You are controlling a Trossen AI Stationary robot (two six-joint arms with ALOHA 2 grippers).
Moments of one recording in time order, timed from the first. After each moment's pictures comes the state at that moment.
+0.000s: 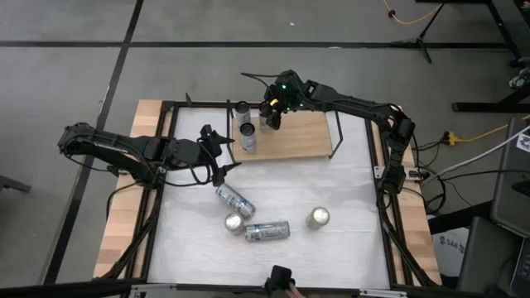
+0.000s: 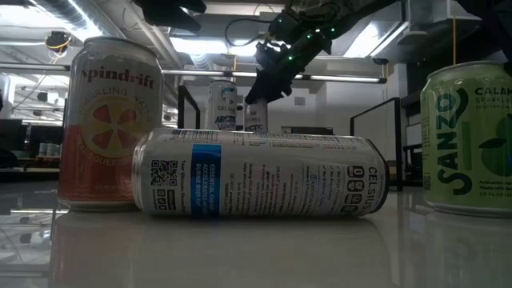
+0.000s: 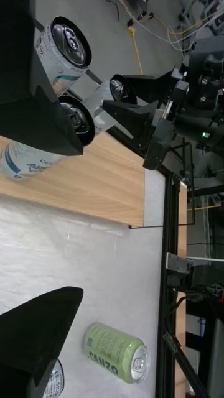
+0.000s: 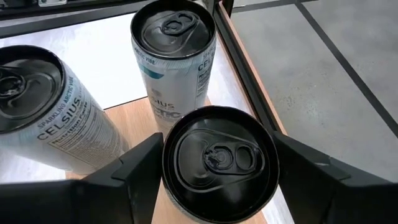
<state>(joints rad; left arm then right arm) -0.14 1.05 0.92 -0.32 -0.51 -0.10 -0.49 1.90 1.65 -0.45 -0.15 -0.19</state>
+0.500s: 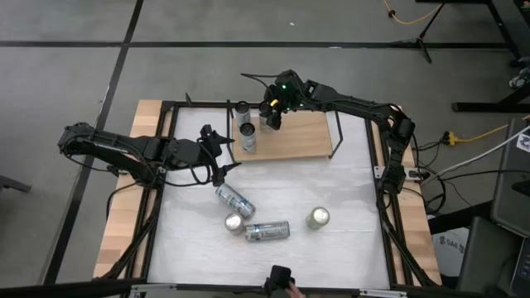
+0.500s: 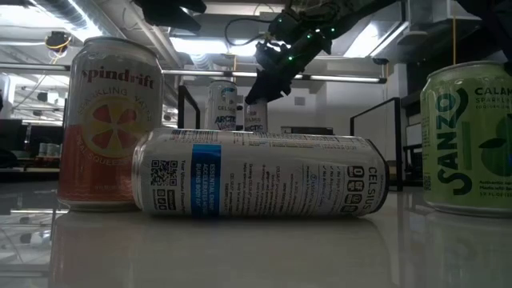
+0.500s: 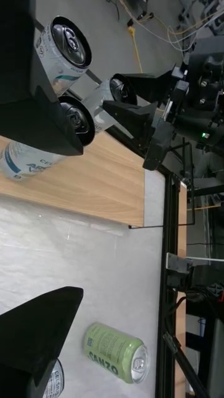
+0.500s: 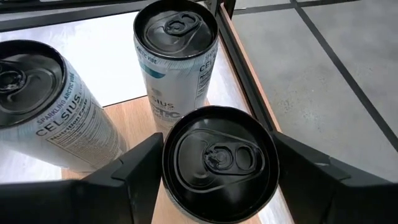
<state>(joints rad) -0.14 1.05 0.92 -0.32 -0.51 -0.10 -0.49 1.90 1.65 -0.44 -0.15 -0.22</state>
